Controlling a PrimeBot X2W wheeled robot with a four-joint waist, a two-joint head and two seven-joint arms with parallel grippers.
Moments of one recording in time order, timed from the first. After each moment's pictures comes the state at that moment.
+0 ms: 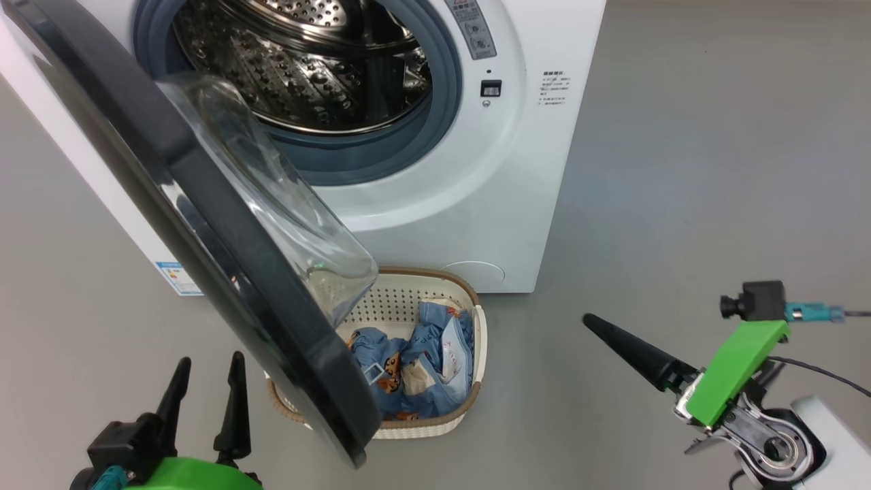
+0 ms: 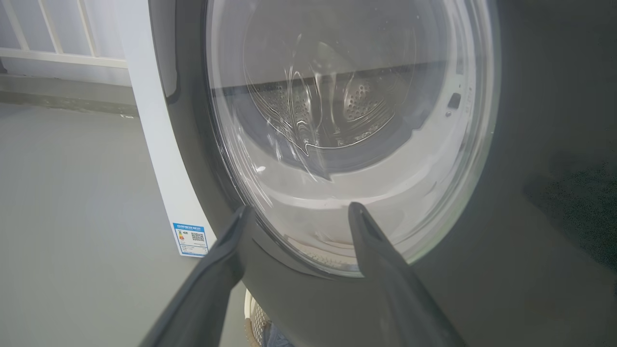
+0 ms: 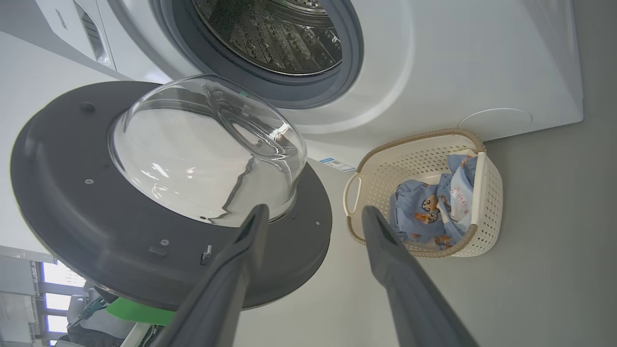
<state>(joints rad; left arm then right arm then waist) -0.06 0.05 -0.04 0.22 -0.29 -0.13 -0.26 -0.30 -0.42 0.40 0.21 1.46 0.13 0.37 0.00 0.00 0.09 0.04</state>
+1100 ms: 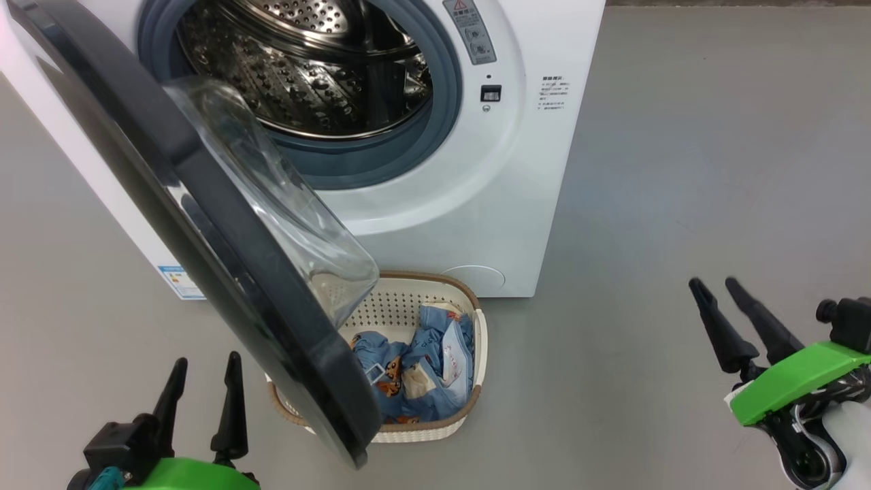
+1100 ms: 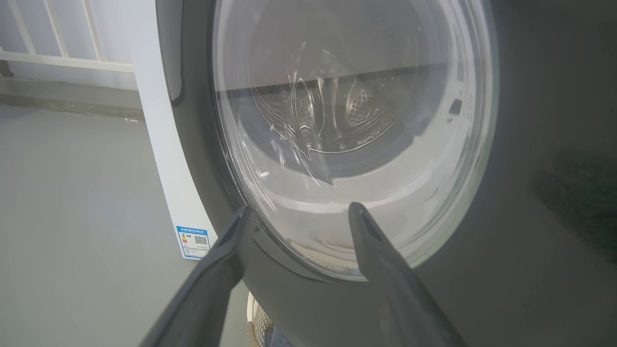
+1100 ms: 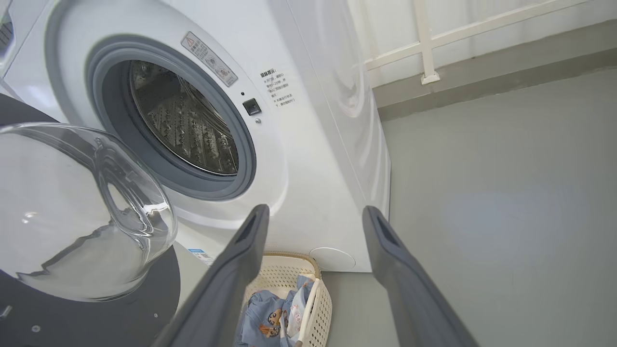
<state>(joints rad) -0.06 0.05 -0.03 0.22 -0.29 -0.13 -0.26 -0.33 -0.53 0.45 0.42 1.03 0.13 -0.25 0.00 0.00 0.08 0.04</state>
